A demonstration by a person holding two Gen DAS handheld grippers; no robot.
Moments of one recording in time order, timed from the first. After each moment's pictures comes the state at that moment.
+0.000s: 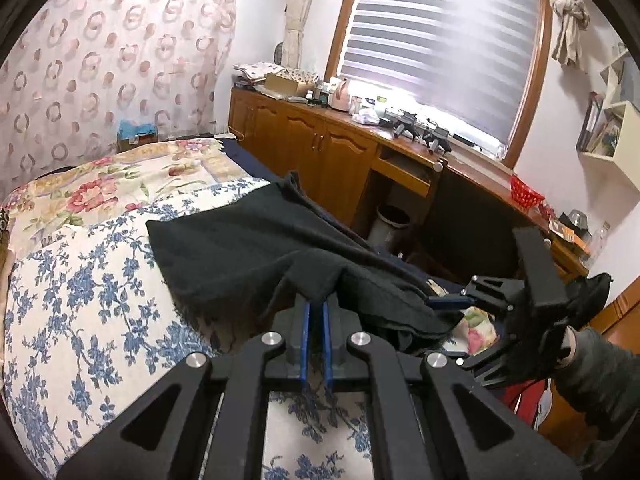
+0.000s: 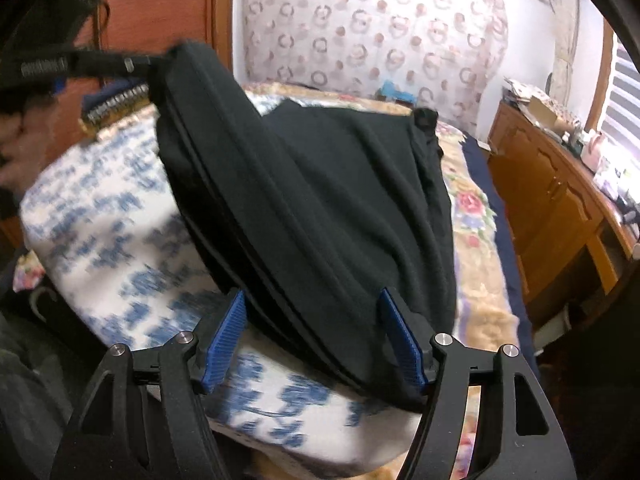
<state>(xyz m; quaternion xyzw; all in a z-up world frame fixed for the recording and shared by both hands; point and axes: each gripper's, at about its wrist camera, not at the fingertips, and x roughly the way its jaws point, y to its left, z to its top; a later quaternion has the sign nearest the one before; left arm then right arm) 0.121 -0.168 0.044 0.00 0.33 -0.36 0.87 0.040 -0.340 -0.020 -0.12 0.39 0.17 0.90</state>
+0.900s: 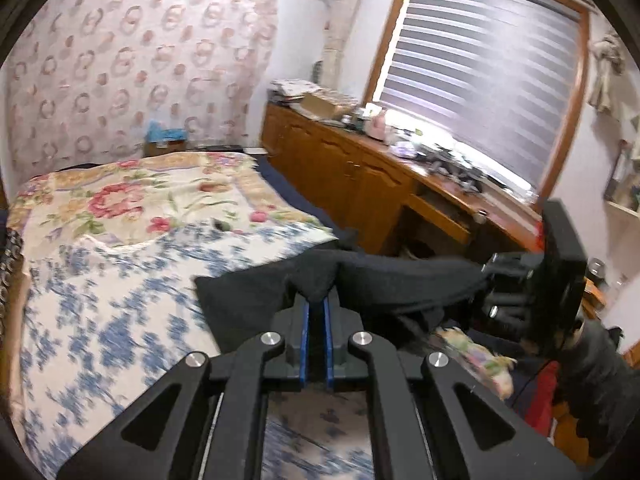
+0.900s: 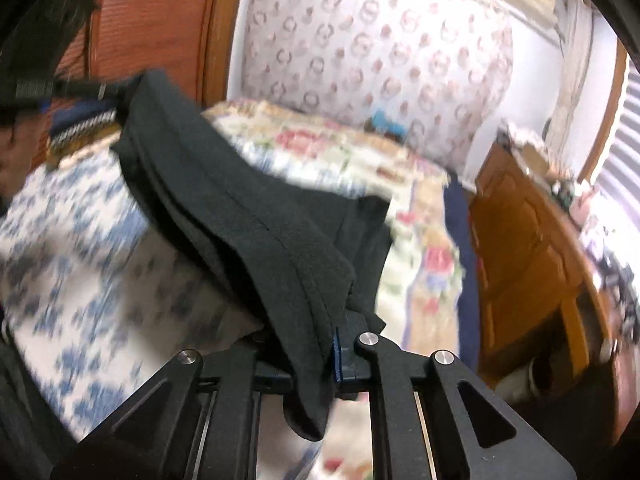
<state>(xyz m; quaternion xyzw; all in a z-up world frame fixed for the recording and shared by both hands) 0.215 -0.136 0.062 -0.05 0.32 -0.31 0.90 0.166 -0.356 0.054 -0.19 0.32 0.17 0.91</state>
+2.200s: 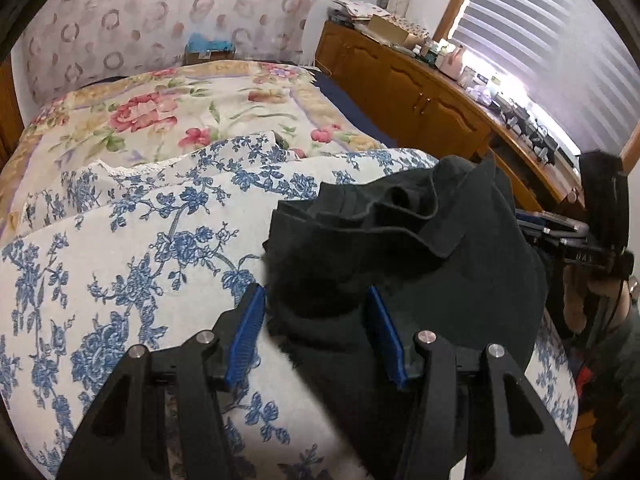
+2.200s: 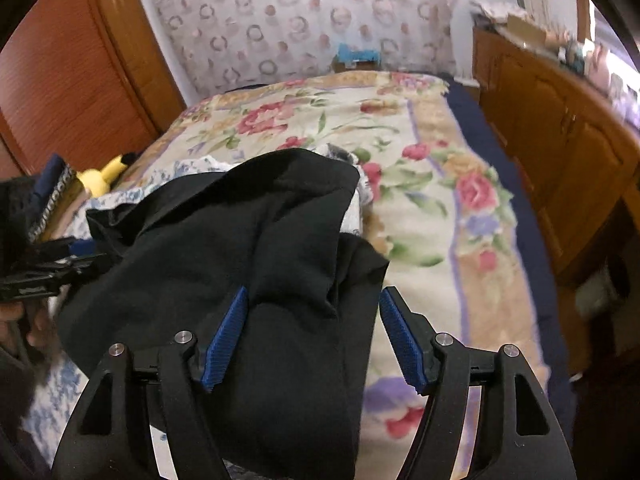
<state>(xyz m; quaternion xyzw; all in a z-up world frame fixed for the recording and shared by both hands) 0.344 -0.139 -0.058 -0.05 0.47 -0.24 0.85 0.320 -0.415 -0.016 0.05 0.46 0.15 0.87</state>
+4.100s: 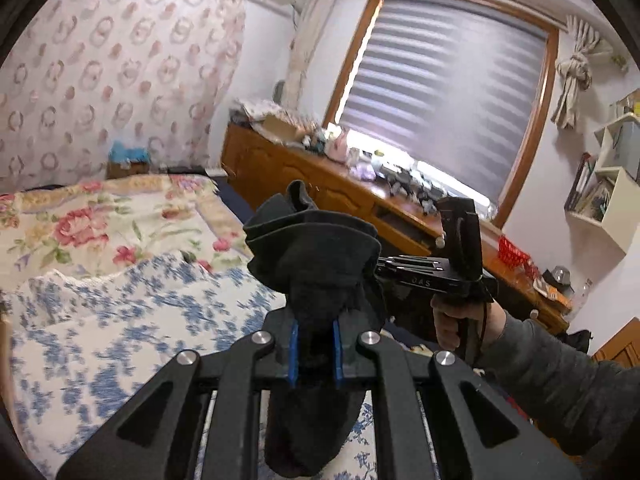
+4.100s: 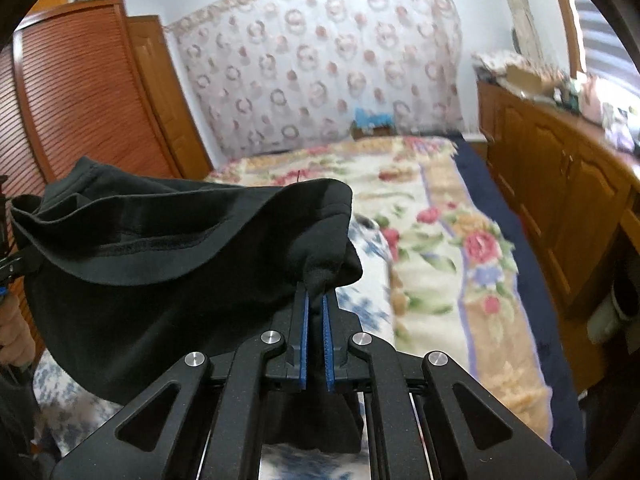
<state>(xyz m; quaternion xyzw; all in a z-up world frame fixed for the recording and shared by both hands) 0.220 -0.116 0.113 -0.07 0.28 -0.39 0.88 0.265 -0.397 0.076 0.06 0.33 0.19 0.93</state>
